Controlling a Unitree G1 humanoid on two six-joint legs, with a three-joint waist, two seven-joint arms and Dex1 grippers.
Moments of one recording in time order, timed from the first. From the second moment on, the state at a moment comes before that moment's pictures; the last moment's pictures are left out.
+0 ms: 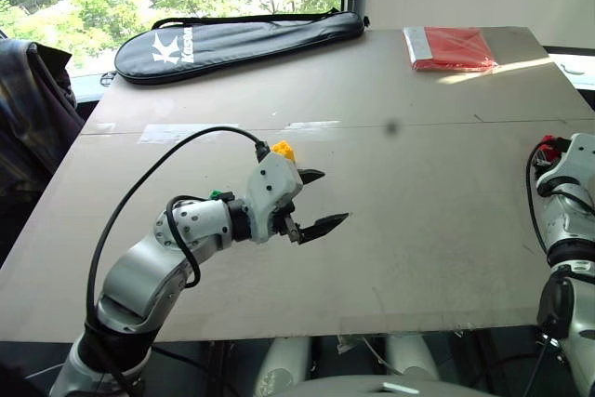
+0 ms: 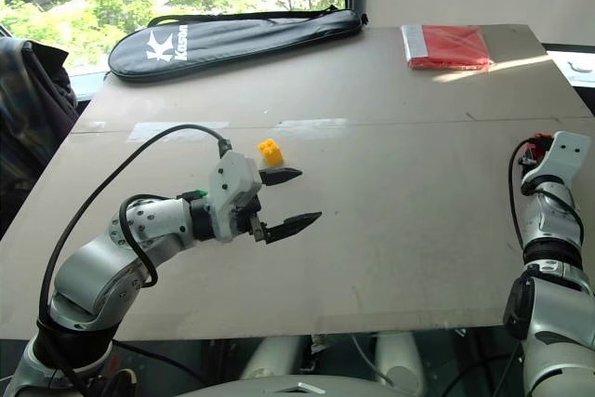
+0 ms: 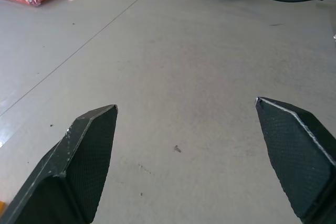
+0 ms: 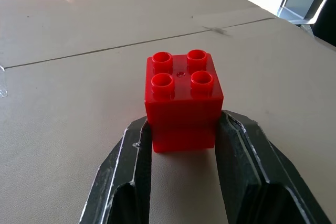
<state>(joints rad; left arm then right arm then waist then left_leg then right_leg) -0.23 0.68 -0.09 -0.65 -0.51 0.67 -0.69 -0.66 -0.57 -0.41 1.01 0.21 -0.09 0.11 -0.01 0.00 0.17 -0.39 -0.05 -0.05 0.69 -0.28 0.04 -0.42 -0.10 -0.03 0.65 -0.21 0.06</state>
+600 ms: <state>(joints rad) -0.15 0.70 -0.06 -0.66 -0.51 0.67 -0.71 -0.06 -0.54 -0.37 0.07 0.48 0.29 0.42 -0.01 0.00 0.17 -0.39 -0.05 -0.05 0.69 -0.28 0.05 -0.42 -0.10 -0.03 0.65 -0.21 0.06</state>
